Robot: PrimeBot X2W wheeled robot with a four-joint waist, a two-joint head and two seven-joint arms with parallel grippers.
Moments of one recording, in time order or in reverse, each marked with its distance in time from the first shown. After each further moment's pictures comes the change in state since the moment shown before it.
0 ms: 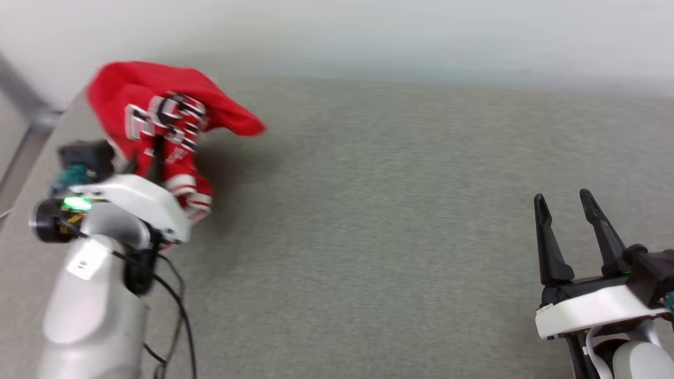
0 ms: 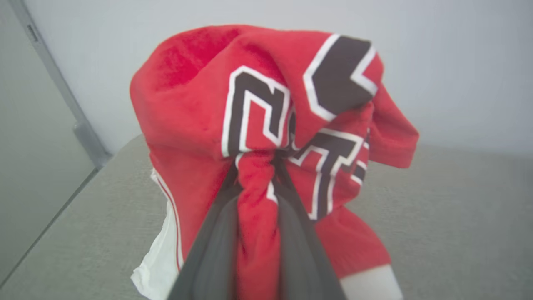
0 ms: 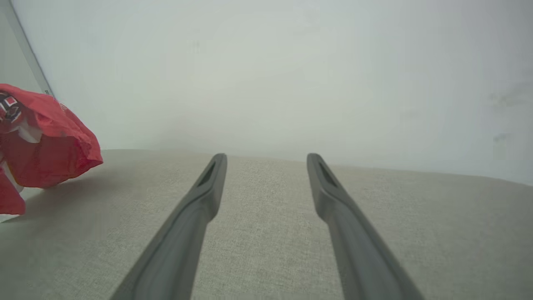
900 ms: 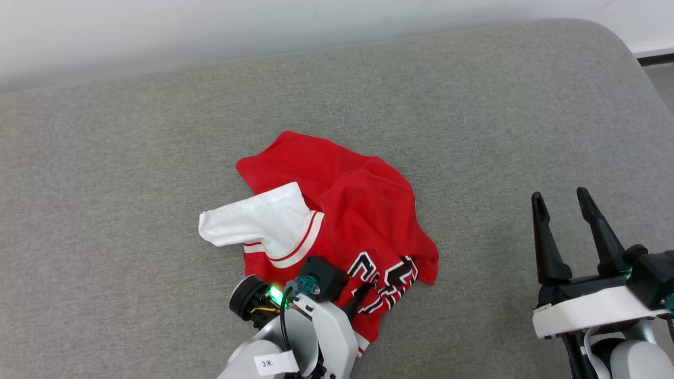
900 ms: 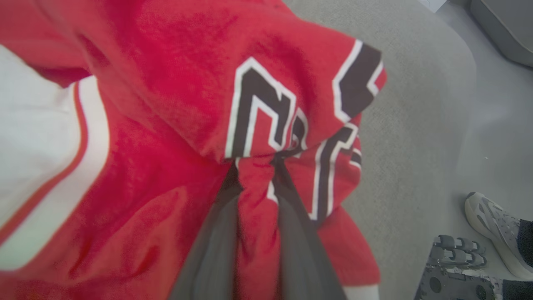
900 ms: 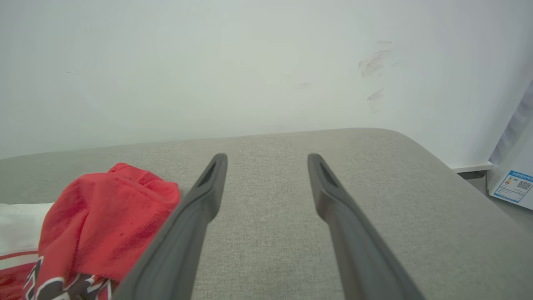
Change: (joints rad) left arm 0.280 -0.110 -0.552 -0.316 0.005 -0.041 0.242; right arm 0.001 0.000 0.007 -0.002 0.034 0.000 -0.020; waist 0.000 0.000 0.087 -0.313
